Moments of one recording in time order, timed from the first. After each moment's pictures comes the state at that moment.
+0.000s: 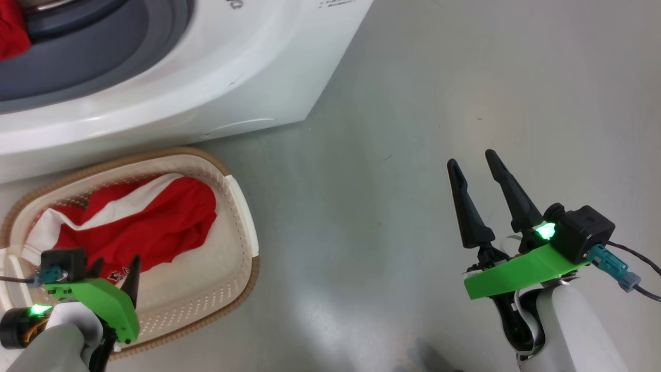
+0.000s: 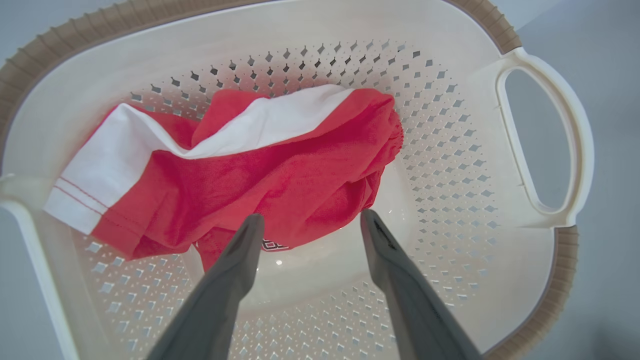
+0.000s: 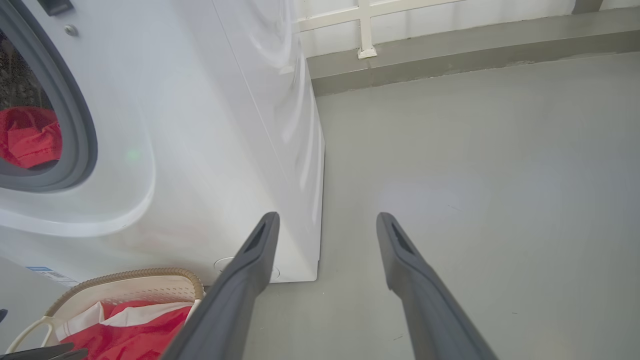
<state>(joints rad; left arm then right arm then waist) -0.71 0.34 -0.91 1.16 -0.97 -0.14 -0.24 -0.31 -0.05 0.12 0.13 0.32 0.13 -0.25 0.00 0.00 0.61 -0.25</state>
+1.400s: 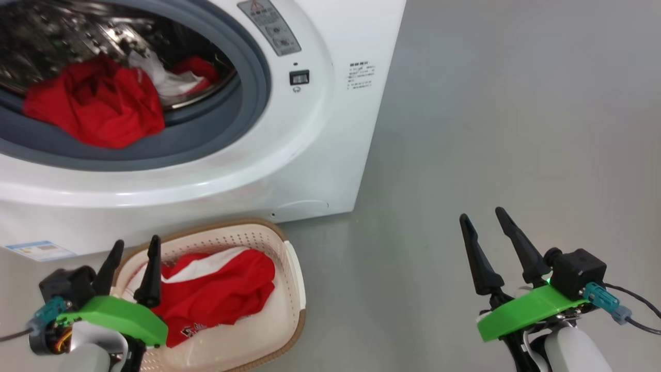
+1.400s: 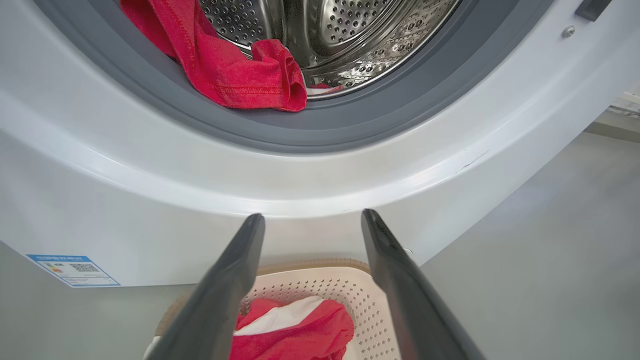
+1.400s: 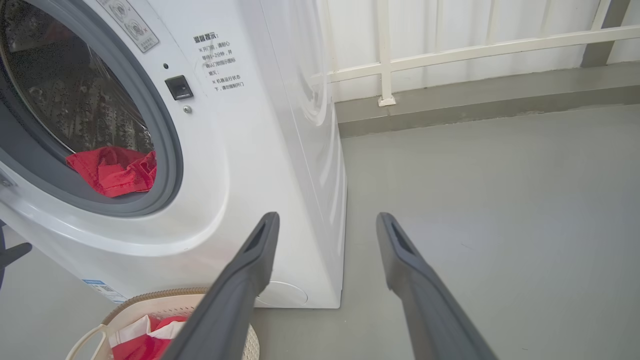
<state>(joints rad) -0.37 0.21 -0.21 0.64 -0.51 -0.14 -0.25 -0.20 -0.08 0.08 0.22 0.29 0.13 -0.25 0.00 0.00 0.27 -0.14</state>
